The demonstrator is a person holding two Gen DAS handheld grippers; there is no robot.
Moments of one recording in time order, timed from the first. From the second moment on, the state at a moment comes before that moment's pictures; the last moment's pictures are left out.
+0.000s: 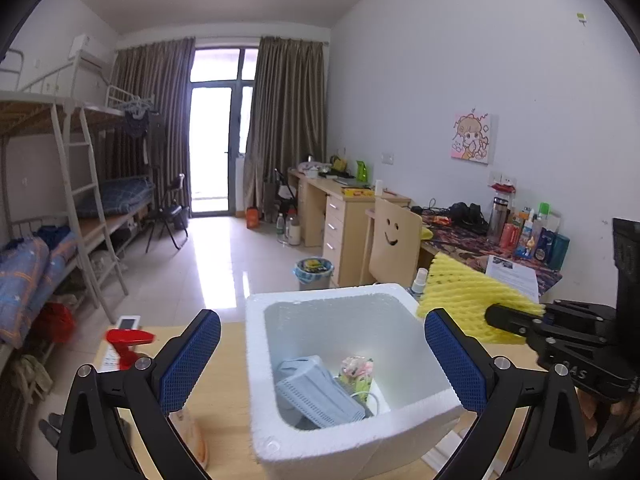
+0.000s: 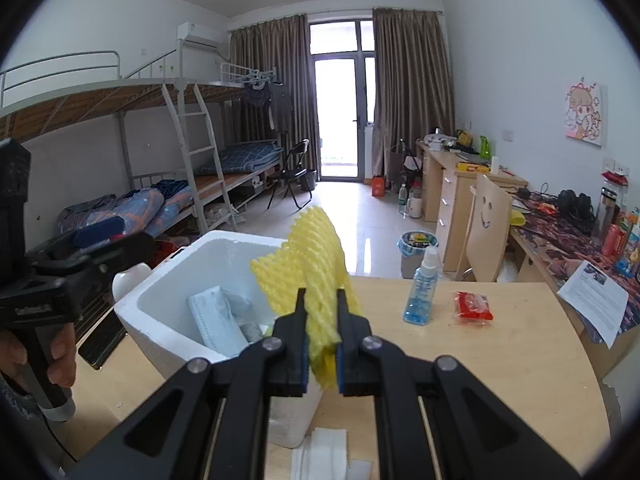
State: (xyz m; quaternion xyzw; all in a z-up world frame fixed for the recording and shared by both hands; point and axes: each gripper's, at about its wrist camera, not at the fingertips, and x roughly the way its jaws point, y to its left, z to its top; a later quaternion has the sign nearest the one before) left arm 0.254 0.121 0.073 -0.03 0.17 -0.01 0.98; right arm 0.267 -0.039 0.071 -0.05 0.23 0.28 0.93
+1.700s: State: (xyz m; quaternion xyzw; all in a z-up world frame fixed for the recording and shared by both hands) left arm 0.165 0.151 0.081 -0.04 0.15 0.04 0.99; right arm 0.242 0.018 0.082 -0.06 0.22 0.32 0.92
